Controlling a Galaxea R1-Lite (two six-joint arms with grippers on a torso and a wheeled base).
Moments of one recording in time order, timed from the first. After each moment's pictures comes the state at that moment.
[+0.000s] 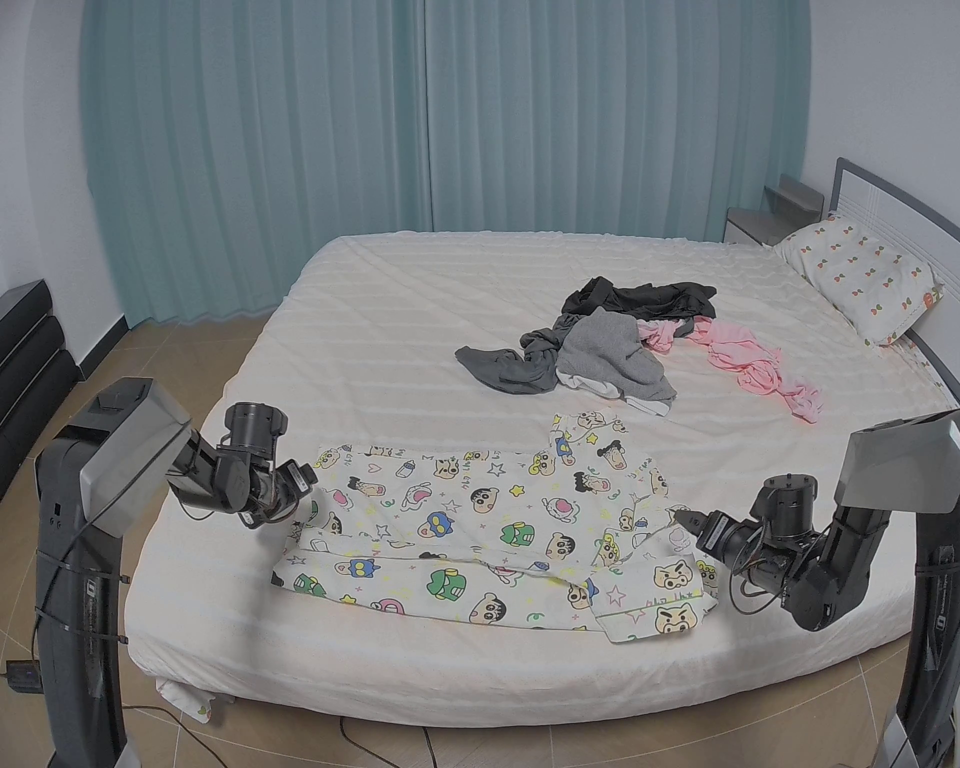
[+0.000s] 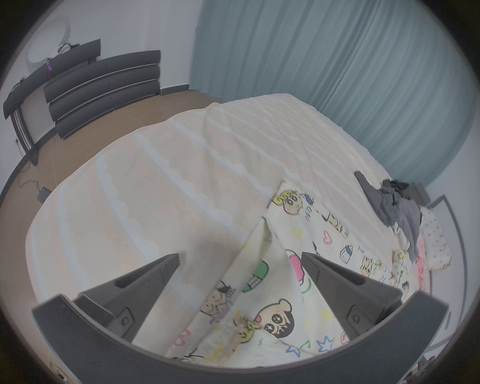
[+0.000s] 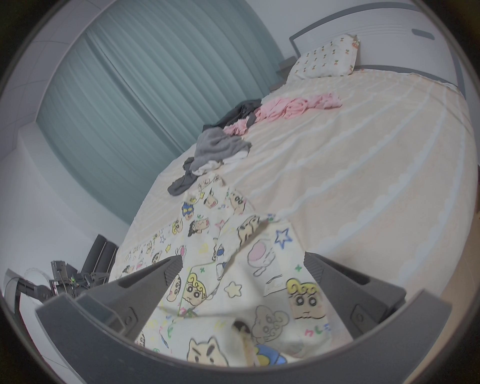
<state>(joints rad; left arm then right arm) -0.03 2.49 -1.41 -0.27 0.12 -0.67 0.18 2.32 -0.53 -1.28 -0.05 0.65</state>
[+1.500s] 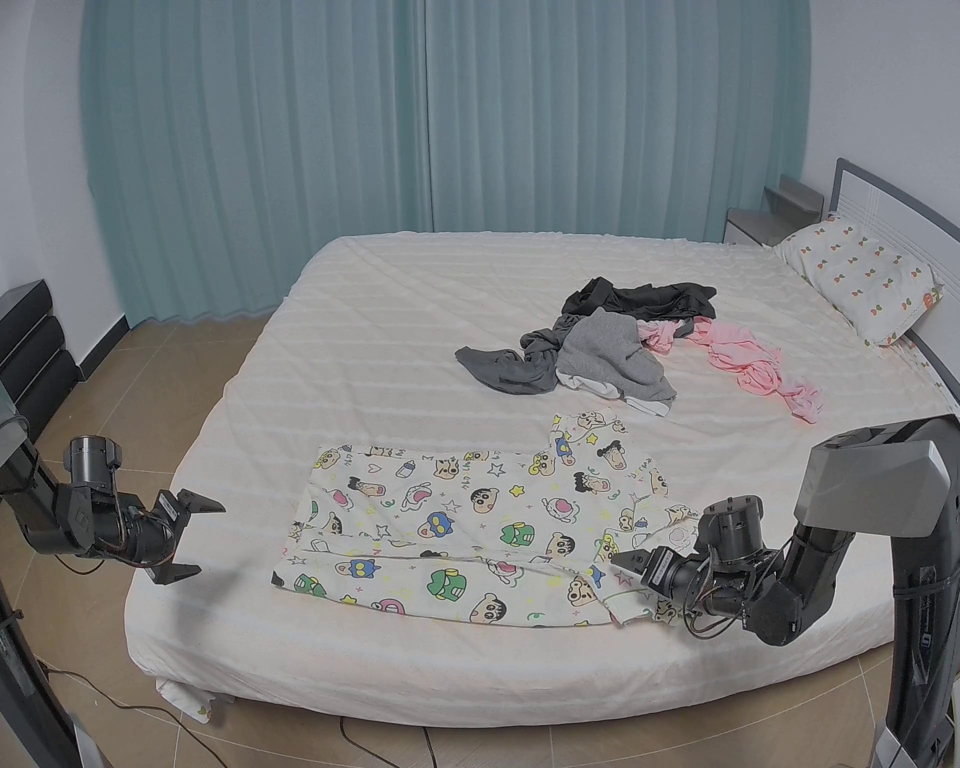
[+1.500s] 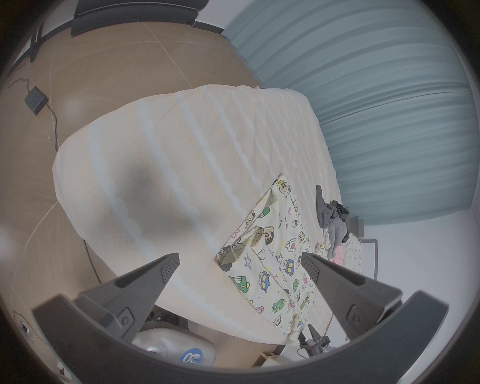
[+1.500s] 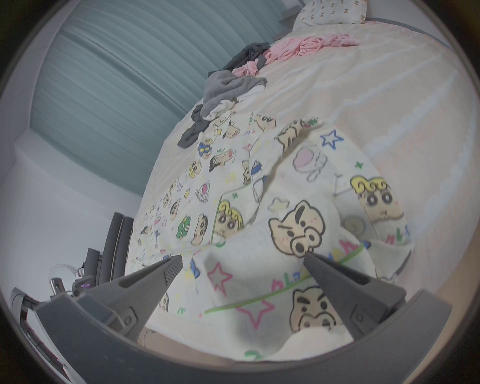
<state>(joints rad) 0.32 2.06 -0.74 -0.43 -0.53 -0.77 0.34 2.39 -0.64 -1.09 0.06 0.80</state>
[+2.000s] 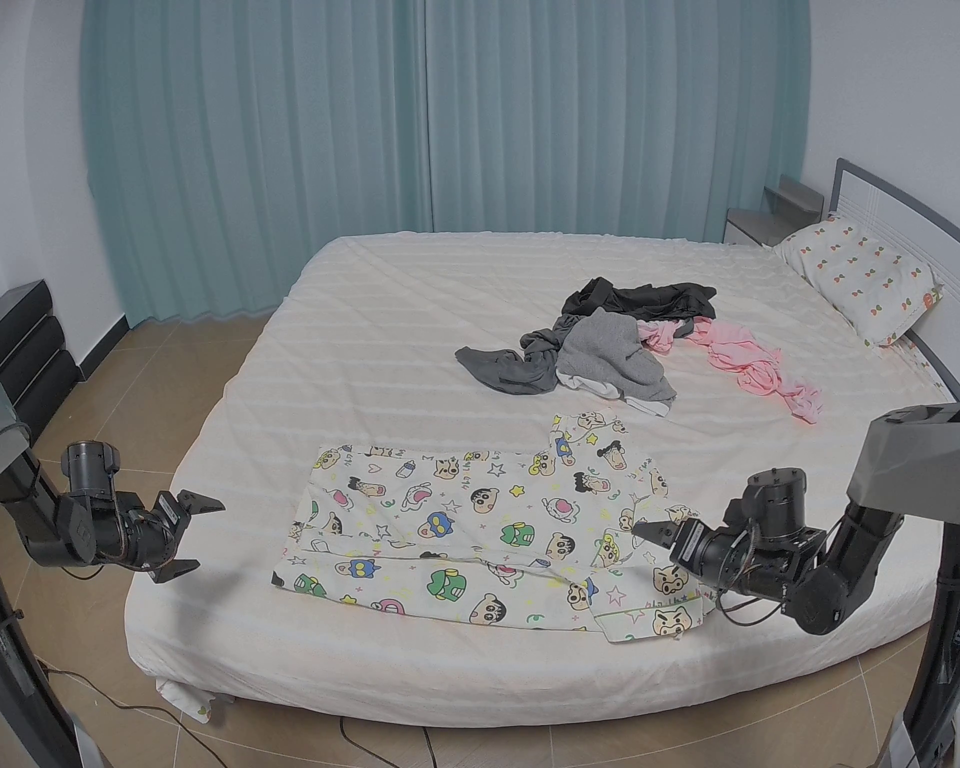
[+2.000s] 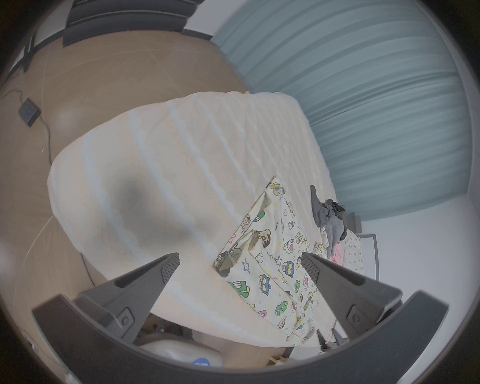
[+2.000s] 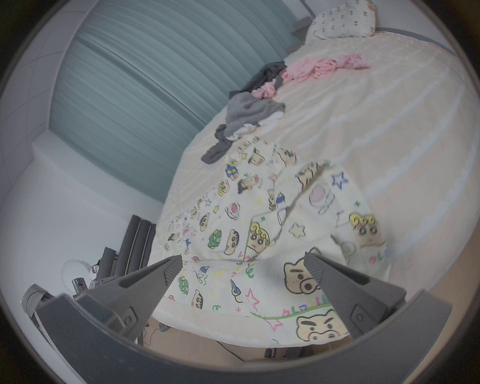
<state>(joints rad) 0.32 2.06 -0.65 -0.61 -0.53 -0.72 0.28 2.17 -0.51 -1.12 0.17 0.73</state>
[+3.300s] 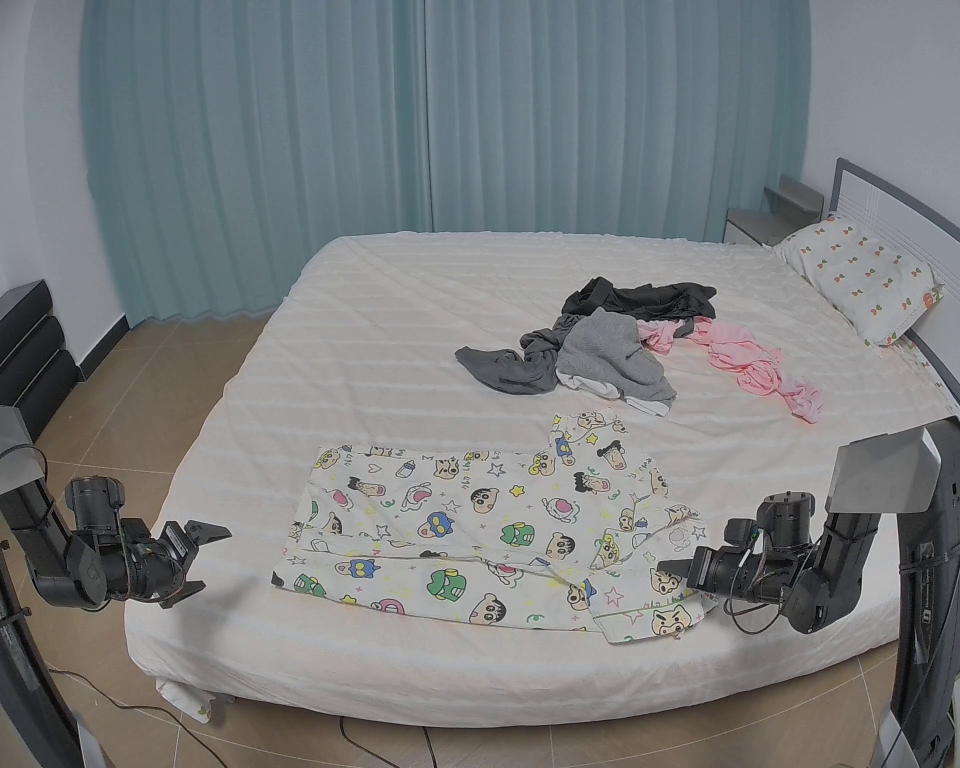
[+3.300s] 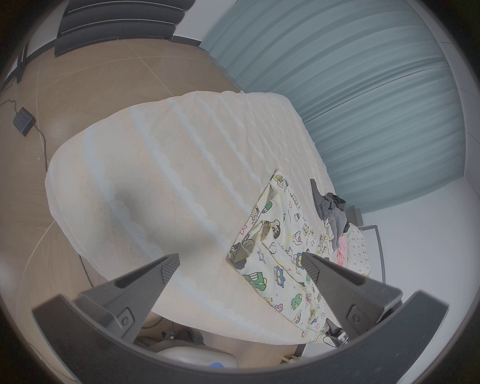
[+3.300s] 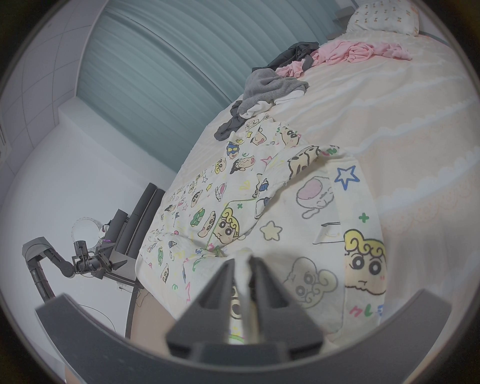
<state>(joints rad) 0.32 2.12 -0.50 -0.83 -0.52 -0.69 0.12 2.46 -0.59 -1.28 0.47 0.47</state>
